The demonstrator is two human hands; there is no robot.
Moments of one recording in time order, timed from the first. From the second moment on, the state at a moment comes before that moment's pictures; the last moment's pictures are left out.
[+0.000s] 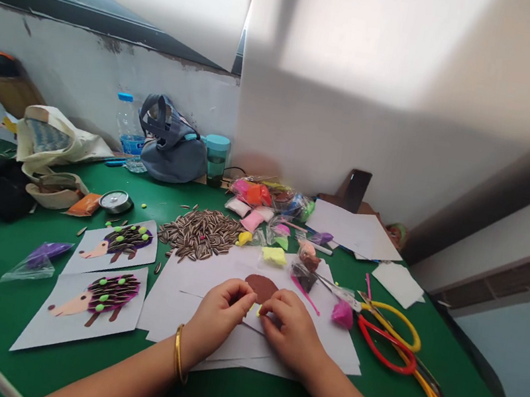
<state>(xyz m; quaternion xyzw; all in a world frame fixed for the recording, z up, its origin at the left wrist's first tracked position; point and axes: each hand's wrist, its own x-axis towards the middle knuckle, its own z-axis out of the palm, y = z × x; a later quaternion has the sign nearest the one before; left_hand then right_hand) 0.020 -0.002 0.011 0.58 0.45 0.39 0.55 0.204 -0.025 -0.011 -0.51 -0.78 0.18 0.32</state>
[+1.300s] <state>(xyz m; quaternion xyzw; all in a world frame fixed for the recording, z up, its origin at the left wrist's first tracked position) 0.033 -0.046 -0.014 0.95 0.25 0.20 0.05 0.235 -0.054 -0.016 -0.46 -0.87 -0.04 0.17</state>
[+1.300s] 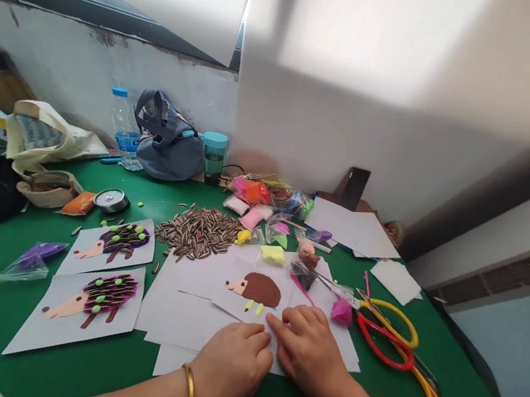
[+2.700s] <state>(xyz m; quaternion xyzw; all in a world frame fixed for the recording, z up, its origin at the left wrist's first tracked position) 0.037 -0.049 -0.019 0.95 0.26 0.18 0.04 0.223 -0.042 -0.010 -0.45 -0.86 0.03 0.22</state>
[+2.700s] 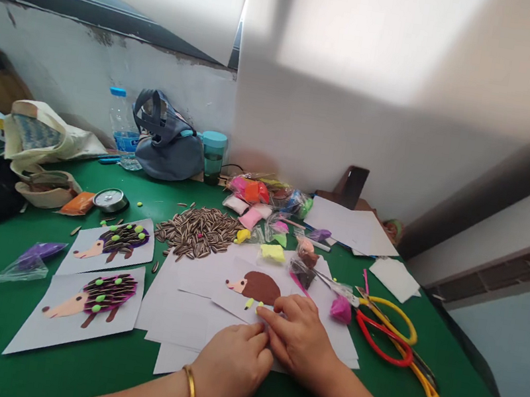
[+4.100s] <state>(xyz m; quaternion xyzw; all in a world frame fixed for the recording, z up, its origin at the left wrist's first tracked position) 0.035 -0.048 -0.018 0.95 0.26 0.17 0.06 0.224 -0.043 -0.007 -0.46 -0.84 0.12 0.25</state>
